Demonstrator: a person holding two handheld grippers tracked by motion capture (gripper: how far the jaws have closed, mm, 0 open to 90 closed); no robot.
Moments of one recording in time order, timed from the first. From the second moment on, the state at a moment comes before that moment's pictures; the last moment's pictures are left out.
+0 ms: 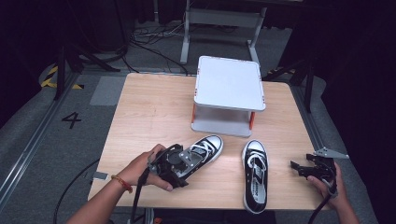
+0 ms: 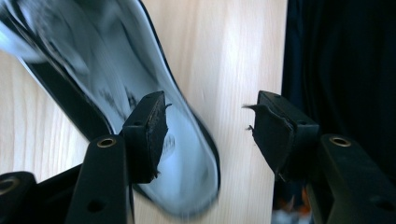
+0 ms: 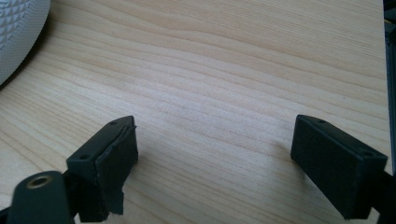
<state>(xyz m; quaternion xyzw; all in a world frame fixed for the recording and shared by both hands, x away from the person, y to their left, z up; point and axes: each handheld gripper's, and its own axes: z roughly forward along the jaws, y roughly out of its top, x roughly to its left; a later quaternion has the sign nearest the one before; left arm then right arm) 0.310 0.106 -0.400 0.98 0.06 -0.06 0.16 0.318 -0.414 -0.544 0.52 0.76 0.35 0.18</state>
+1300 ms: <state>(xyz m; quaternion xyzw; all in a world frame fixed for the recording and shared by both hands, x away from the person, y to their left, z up) 0.288 0.046 -0.437 0.99 -0.09 -0.12 0.06 0.317 -0.414 -0.544 0.52 0.76 0.35 0.18</state>
